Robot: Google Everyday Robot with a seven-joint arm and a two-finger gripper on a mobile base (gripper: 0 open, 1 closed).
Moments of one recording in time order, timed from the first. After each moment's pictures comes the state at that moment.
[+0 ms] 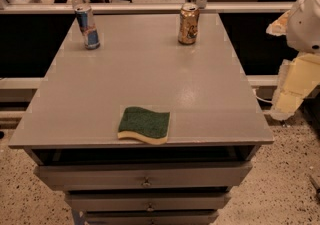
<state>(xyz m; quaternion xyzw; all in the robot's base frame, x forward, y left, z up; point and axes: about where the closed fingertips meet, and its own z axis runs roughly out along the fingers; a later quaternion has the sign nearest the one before) 0.438 -0.217 0.976 -0.60 0.78 -0.03 0.16</state>
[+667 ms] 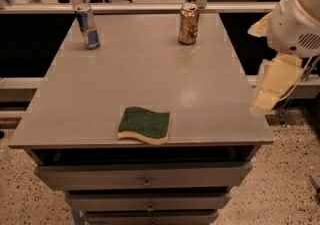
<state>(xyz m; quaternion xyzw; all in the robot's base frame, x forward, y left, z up) 0.454 -0.191 0.966 -0.61 0.77 0.00 0.19</state>
